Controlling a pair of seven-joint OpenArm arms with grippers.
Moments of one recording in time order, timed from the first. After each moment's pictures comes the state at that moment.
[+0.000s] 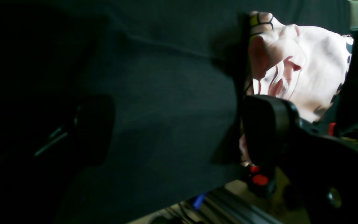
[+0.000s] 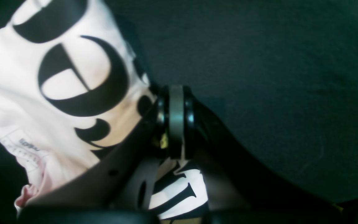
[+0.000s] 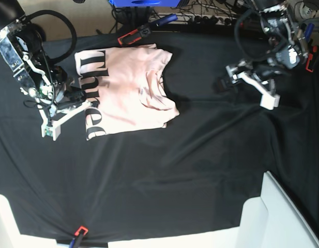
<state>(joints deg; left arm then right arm) 12.2 -6.0 -32.9 82.3 -46.0 -32.3 65.4 -3.1 27.7 -29.3 96.9 39.9 -39.2 -43.8</state>
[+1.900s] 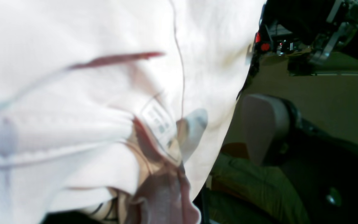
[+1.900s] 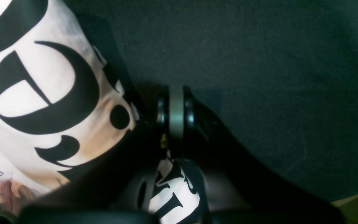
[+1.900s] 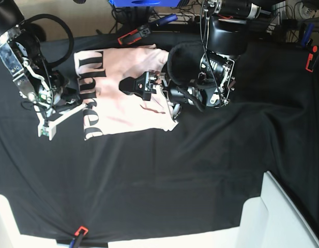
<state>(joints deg) -6.7 0.5 -0.1 51.4 -48.2 -39.7 63.8 -1.5 27.9 -29.3 91.8 40.1 -39.2 -43.8</state>
